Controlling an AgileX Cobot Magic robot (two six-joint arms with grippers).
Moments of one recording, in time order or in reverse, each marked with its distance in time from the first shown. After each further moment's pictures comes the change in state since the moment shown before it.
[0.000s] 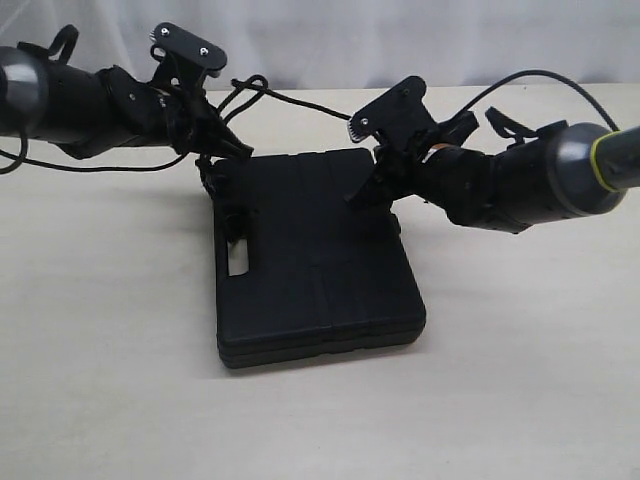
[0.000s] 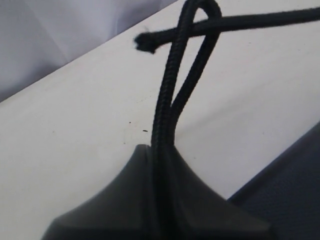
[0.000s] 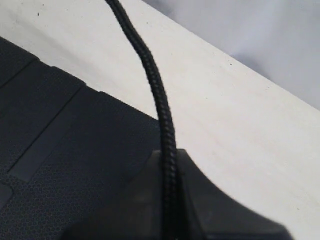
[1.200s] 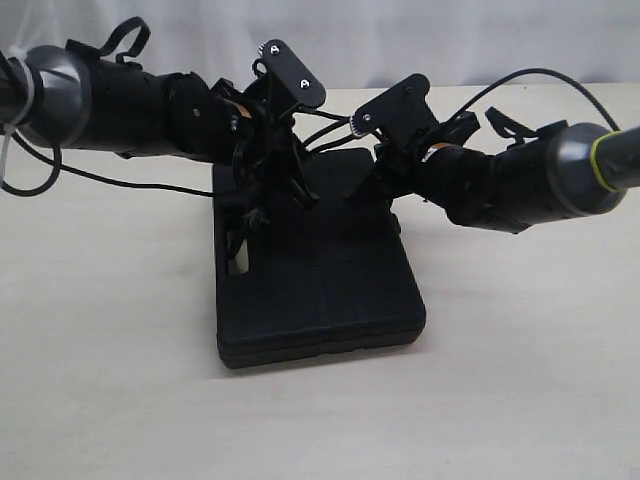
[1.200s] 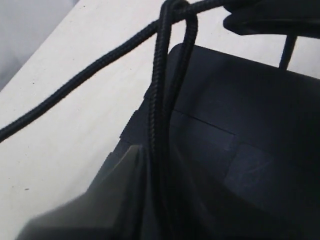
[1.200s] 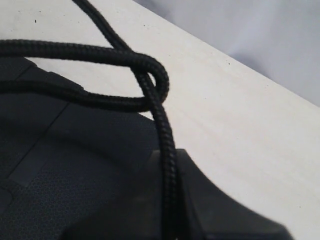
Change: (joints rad) left arm -0.192 -0.071 -0.005 0.200 0.183 0.000; right arm 0.000 0.000 0.000 0.000 -0.006 0.028
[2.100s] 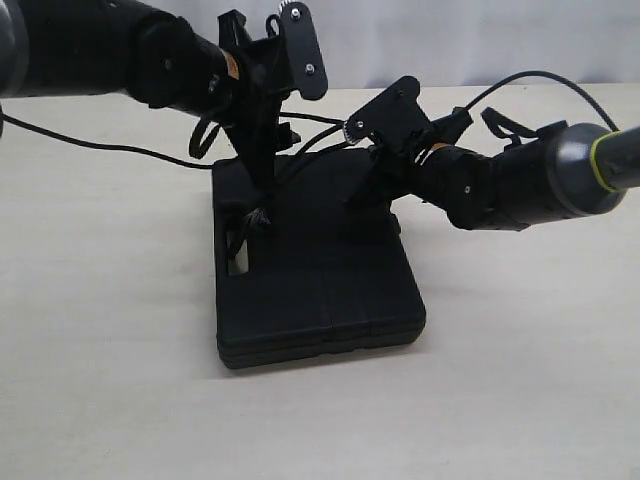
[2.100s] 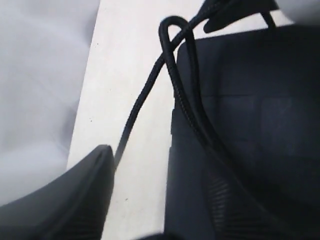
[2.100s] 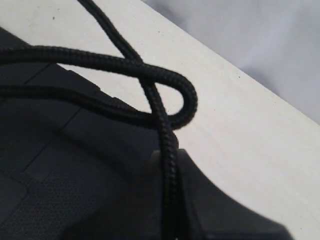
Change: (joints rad) left arm 0.000 -0.116 -0.065 0.500 0.202 0.002; right arm 0.000 0.000 0.000 -0.108 0.002 0.010
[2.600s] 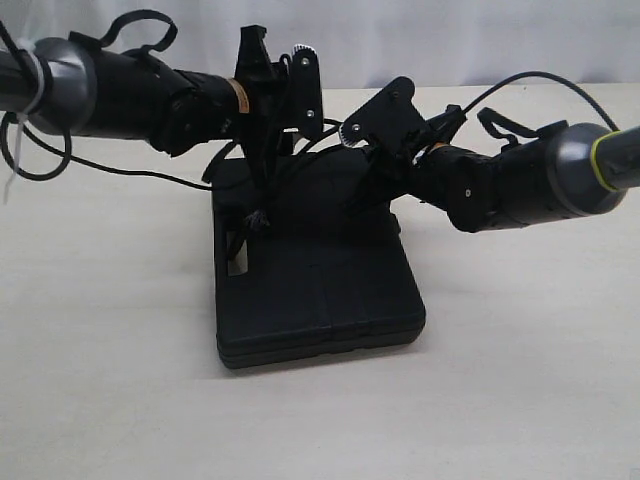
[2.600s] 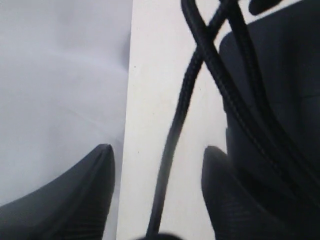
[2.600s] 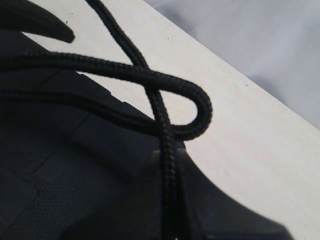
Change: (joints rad) left arm 0.045 0.173 0.000 0.175 -0.369 0.041; right arm 0.000 0.000 0.000 -0.070 0.004 0.042
